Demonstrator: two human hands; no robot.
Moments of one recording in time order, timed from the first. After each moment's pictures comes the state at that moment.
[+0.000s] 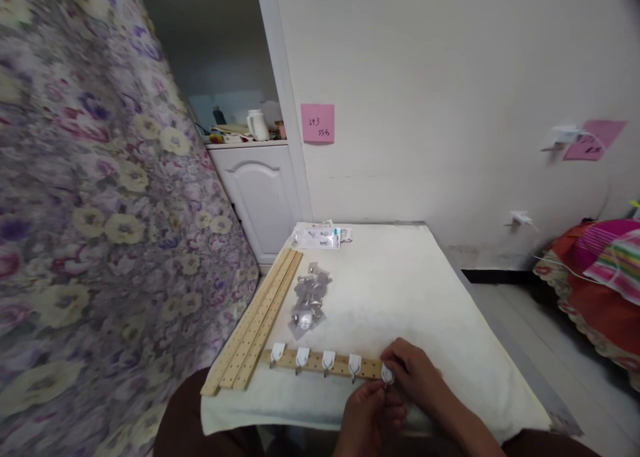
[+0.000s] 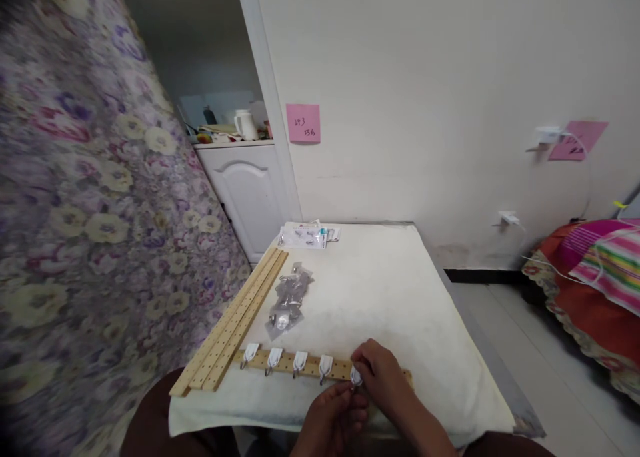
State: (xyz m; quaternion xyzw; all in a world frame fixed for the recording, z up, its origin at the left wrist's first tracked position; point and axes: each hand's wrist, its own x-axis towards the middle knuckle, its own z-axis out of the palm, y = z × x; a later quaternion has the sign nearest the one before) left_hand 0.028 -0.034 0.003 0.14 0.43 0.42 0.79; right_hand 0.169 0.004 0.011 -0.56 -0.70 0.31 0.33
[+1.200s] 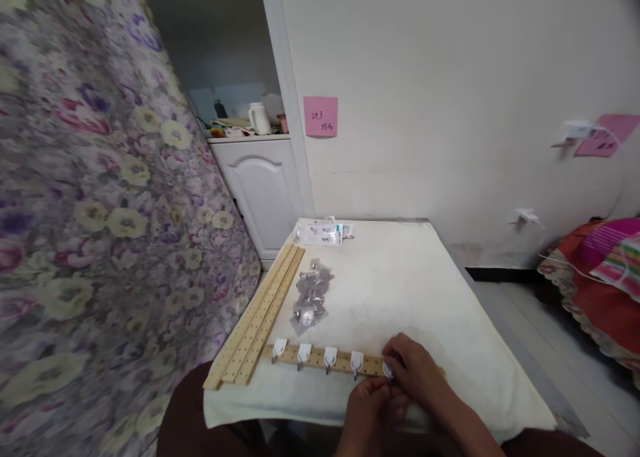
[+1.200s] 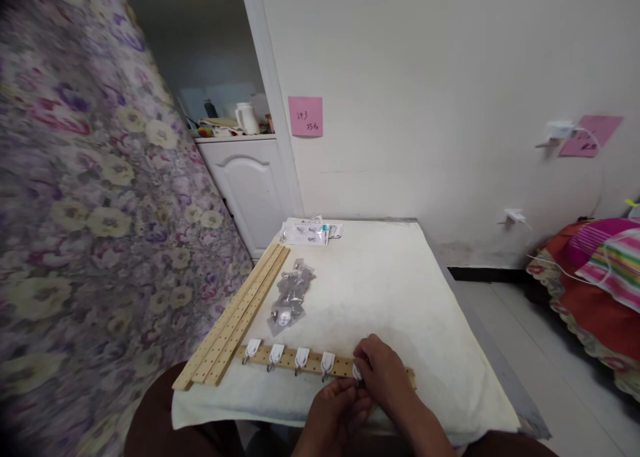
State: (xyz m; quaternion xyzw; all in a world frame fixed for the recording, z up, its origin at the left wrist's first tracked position) left_hand 0.032 -0.029 -0.007 0.15 0.44 0.42 0.78; right_hand 0.163 0.009 0.008 -0.60 -0.70 0.27 0.26
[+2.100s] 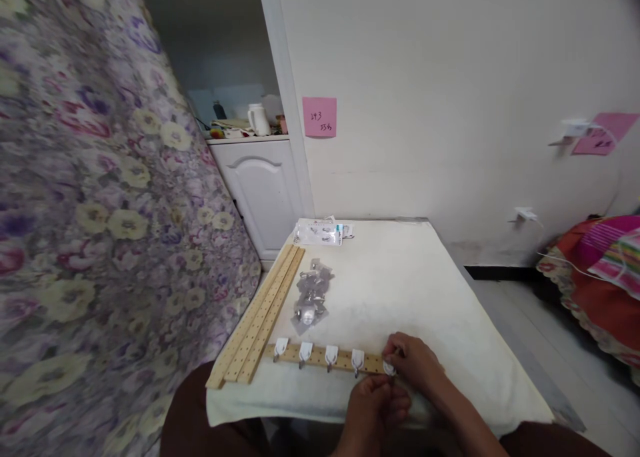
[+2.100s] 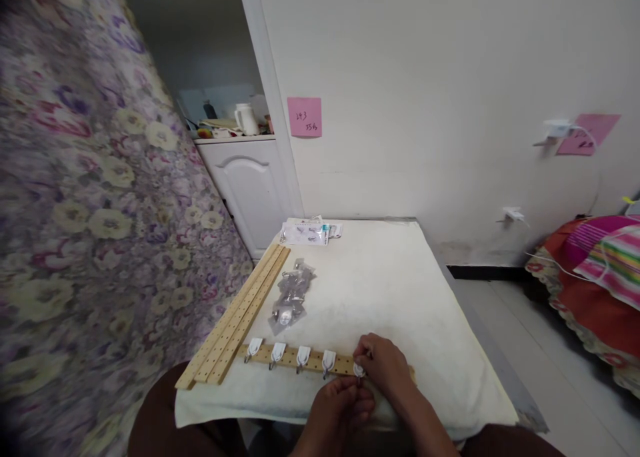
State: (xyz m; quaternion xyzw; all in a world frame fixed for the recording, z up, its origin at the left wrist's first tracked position) left_hand 0.031 -0.031 -0.005 0.19 0.44 0.41 0.78; right_hand 0.166 0.019 0.011 -0.64 -0.67 0.30 0.21
